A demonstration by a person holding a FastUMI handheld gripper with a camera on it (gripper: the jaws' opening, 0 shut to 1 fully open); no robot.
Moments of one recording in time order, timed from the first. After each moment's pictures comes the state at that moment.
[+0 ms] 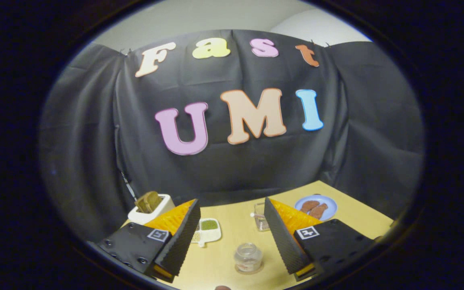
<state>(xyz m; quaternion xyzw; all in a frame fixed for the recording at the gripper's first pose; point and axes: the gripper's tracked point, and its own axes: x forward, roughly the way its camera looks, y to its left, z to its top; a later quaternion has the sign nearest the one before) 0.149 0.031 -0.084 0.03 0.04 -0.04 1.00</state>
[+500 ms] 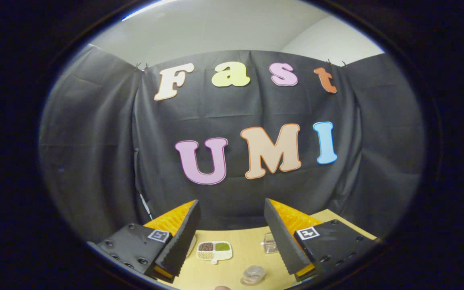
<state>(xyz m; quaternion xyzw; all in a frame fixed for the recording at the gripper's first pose) 0.139 0.062 0.029 0.01 -0.02 0.01 1.00</state>
